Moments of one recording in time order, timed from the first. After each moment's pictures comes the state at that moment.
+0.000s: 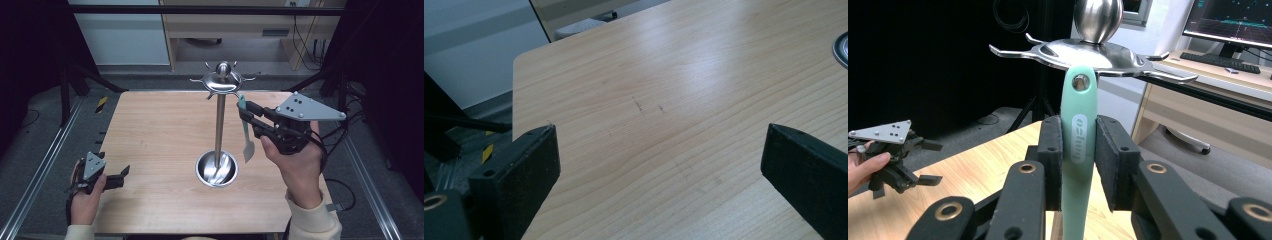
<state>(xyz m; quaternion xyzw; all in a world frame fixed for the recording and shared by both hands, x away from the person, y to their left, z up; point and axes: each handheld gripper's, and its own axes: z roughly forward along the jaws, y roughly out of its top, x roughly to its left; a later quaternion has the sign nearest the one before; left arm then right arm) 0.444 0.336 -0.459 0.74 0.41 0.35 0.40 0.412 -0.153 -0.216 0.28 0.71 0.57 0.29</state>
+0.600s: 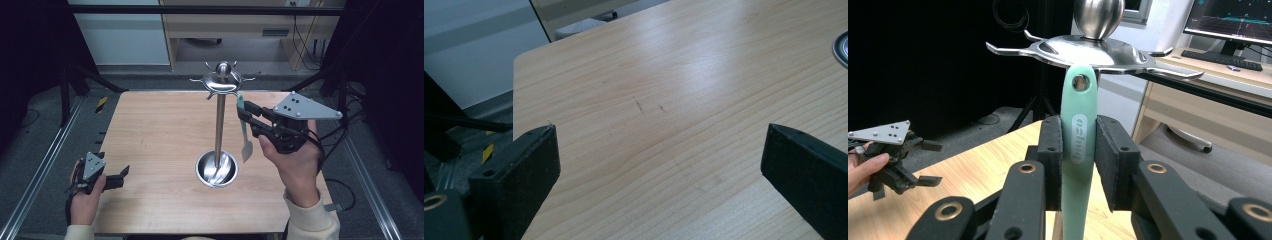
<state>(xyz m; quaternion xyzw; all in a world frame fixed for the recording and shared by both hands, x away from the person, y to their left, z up) 0.443 0.336 -0.458 0.74 0.41 0.35 0.40 0.416 -0.150 -0.218 0.28 0.71 0.57 0.29</state>
